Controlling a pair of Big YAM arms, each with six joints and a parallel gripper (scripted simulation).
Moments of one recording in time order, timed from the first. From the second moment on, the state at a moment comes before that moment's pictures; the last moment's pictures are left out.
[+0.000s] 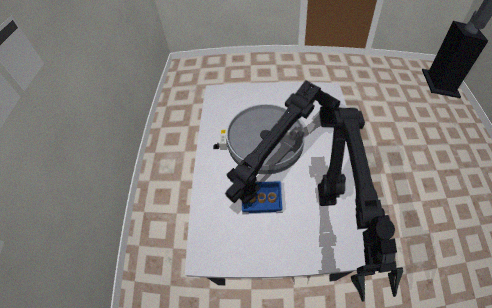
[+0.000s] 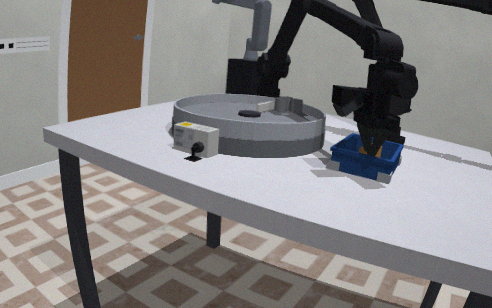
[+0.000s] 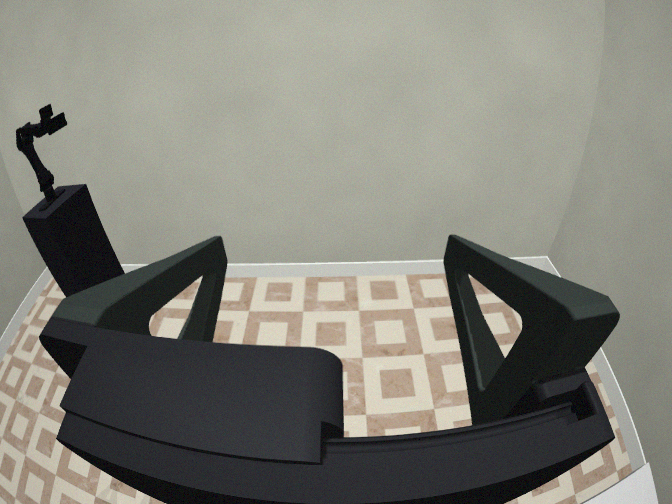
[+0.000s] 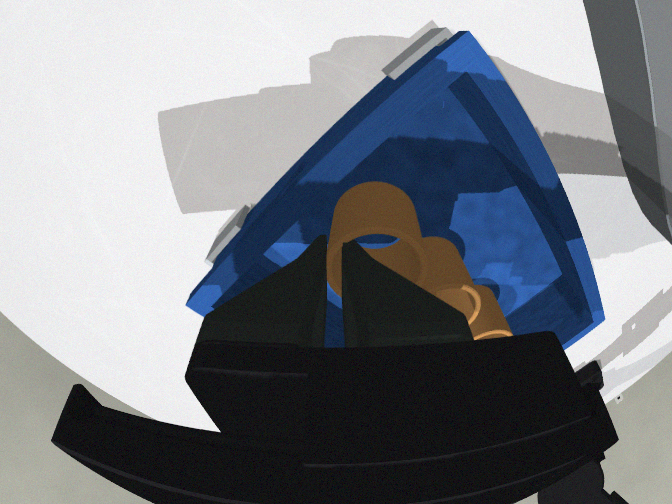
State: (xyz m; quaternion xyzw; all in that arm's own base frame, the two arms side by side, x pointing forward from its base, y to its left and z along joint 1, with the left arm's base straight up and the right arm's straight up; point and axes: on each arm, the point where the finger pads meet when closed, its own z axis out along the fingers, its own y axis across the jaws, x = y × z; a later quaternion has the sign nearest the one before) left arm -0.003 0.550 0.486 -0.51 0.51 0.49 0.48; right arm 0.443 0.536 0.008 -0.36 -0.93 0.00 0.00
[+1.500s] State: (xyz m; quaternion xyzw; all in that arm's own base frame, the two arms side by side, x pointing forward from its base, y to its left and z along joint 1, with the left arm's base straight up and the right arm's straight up) left arm -0.003 0.550 0.486 -0.51 0.51 0.49 0.48; right arm 0.442 0.536 0.007 -0.36 -0.93 0.00 0.00
